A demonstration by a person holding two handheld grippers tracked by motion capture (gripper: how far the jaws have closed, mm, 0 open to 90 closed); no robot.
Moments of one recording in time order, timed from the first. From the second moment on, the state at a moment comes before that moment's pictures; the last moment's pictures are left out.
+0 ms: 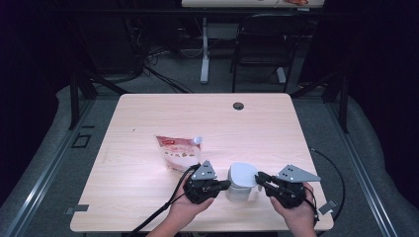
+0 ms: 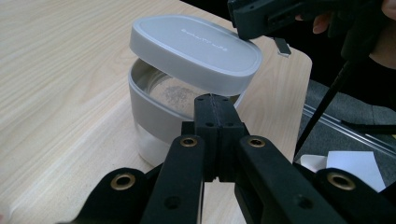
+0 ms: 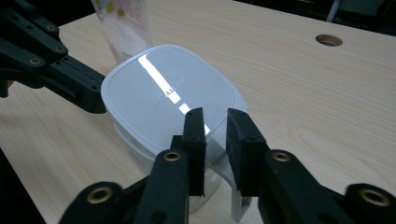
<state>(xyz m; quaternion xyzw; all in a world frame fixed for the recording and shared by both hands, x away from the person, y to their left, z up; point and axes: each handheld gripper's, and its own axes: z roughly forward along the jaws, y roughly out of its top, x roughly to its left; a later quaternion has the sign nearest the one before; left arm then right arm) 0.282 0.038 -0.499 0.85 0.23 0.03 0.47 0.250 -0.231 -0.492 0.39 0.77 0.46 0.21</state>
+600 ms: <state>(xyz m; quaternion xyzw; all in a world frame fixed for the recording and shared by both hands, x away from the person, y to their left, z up) 0.284 0.035 -0.492 0.85 0.22 0.03 0.48 0.230 -0.229 -0.497 0.37 0.78 0.46 0.21</state>
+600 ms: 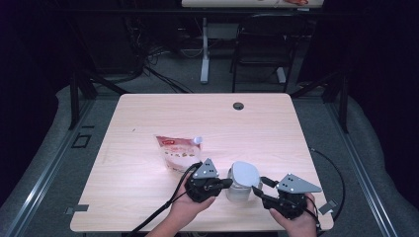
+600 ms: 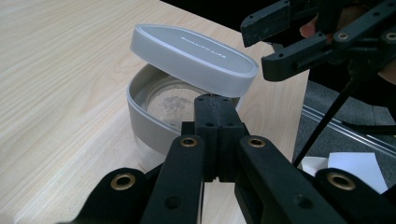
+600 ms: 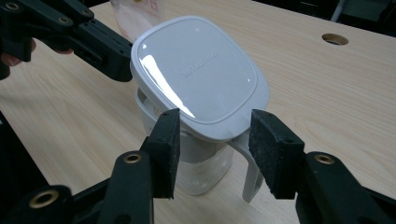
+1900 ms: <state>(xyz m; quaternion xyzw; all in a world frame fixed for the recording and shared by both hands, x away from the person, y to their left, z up) 0.281 0.038 -0.490 0.85 0.22 0.04 0.47 0.225 -0.225 -0.498 0.37 0.78 0.44 0.25</state>
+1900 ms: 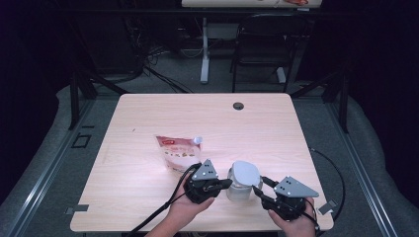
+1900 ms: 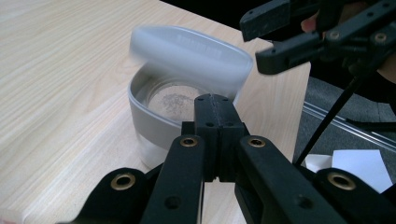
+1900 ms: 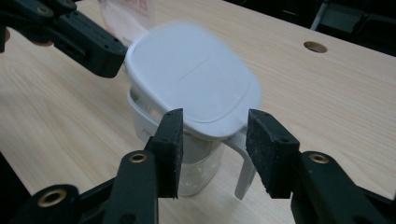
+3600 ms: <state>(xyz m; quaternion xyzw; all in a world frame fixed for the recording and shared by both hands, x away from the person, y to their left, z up) 0.284 0.040 -0.510 0.86 0.23 0.03 0.45 0.257 -0.222 -0.493 0.39 0.77 0.44 0.25</state>
